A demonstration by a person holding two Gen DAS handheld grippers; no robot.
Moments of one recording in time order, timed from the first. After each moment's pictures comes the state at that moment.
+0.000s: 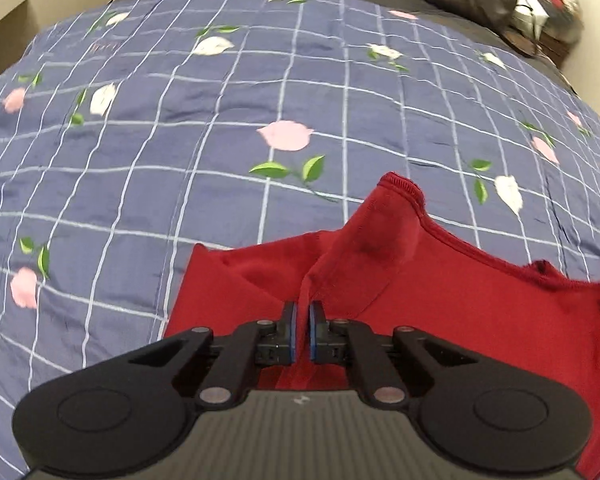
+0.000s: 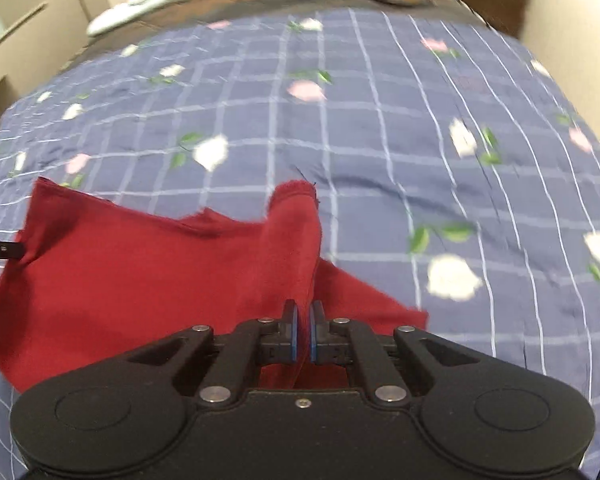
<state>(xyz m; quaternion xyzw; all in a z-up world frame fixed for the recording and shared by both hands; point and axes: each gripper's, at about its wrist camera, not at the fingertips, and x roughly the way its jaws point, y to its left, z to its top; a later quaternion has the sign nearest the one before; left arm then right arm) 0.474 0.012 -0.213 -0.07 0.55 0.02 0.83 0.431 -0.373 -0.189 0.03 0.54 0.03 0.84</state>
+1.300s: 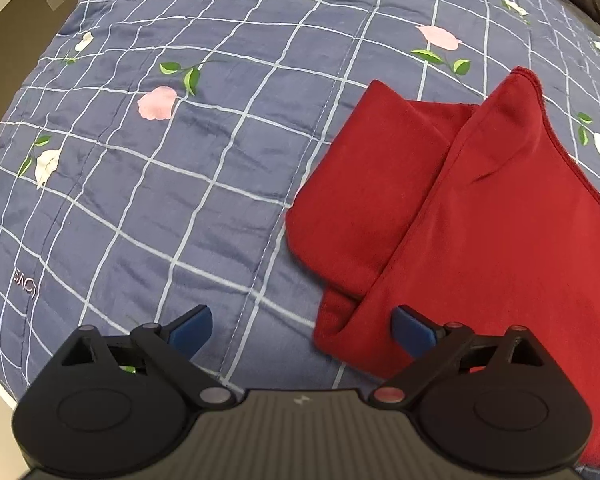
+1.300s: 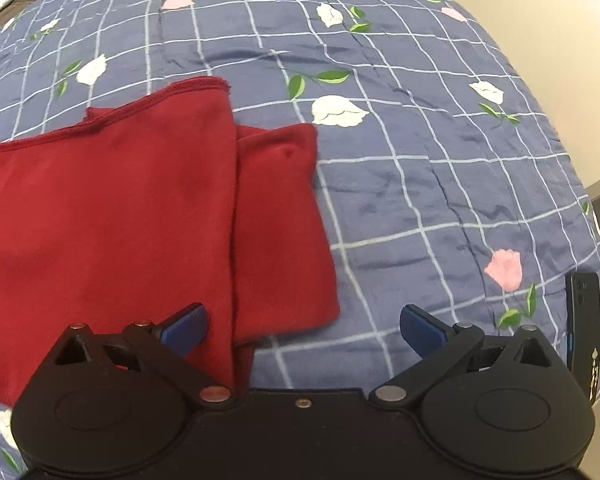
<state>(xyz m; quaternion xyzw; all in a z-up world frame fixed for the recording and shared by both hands) 0.363 0.064 -0.225 -0.11 0.63 0.16 0.76 0.345 -0.367 -0.215 0.03 0.60 -0.16 0.78</state>
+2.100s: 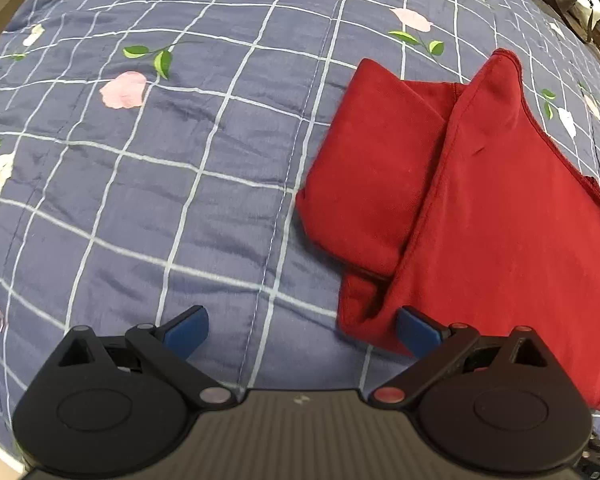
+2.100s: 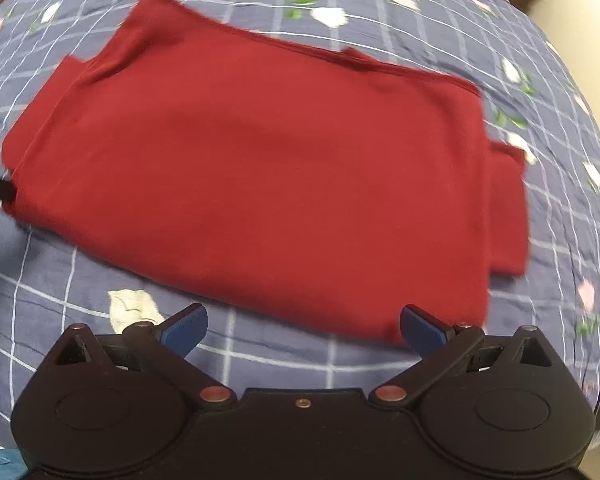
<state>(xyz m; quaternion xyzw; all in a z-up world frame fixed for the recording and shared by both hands) 0.353 0.103 -0.247 -0.13 0.63 0.05 0.76 0.302 -0.189 -0.214 -0.09 0.61 -0.01 0.79</state>
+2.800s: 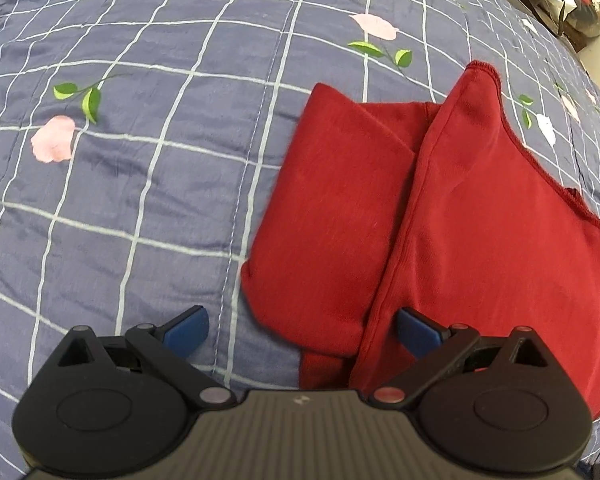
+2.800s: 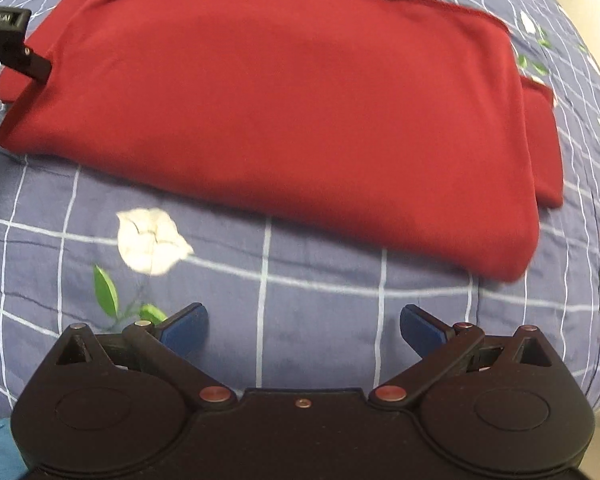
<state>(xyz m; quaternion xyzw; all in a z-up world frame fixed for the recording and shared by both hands) 0.403 0.097 -0.264 -0.13 0.63 -0.01 0.77 0.273 -0.174 -0.251 -0.08 0.66 -0.03 0.75</state>
